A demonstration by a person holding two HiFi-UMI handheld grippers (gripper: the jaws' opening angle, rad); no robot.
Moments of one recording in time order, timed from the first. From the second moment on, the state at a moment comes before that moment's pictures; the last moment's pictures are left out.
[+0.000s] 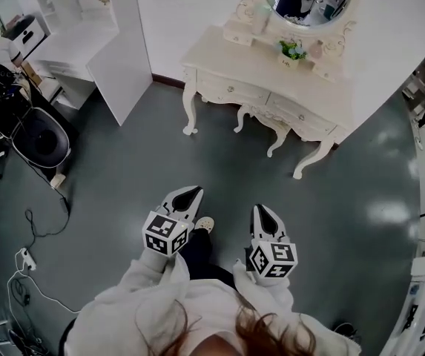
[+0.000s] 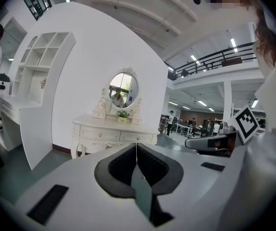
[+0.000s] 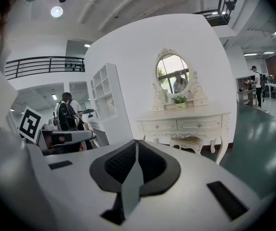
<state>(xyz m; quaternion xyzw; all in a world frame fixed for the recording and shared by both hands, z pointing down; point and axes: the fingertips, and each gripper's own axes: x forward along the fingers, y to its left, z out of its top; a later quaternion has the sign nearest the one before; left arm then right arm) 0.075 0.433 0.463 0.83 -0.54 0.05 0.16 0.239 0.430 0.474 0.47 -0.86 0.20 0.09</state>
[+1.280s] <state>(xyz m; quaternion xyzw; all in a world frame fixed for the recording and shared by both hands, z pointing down) 0.005 0.252 0.473 0.84 -0.52 0.06 0.16 0.170 0.256 0.482 0.49 -0.84 0.20 0.10</state>
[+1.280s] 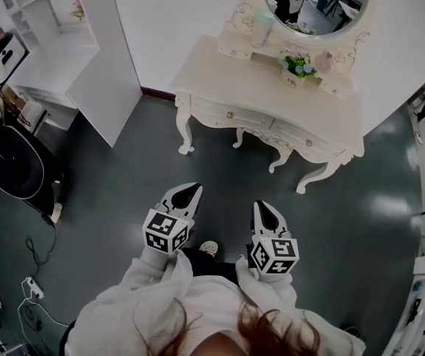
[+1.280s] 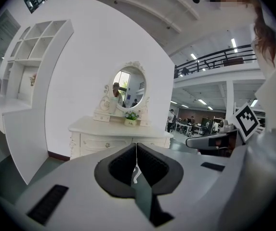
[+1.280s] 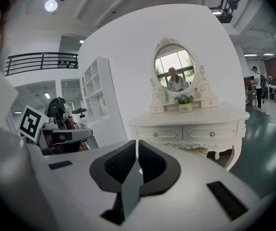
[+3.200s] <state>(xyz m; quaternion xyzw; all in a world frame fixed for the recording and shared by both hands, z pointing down) -0.044 0.059 0.487 0.76 -0.61 0.05 0.19 0.131 0.017 0.494 0.39 -0.88 0.20 0.15</state>
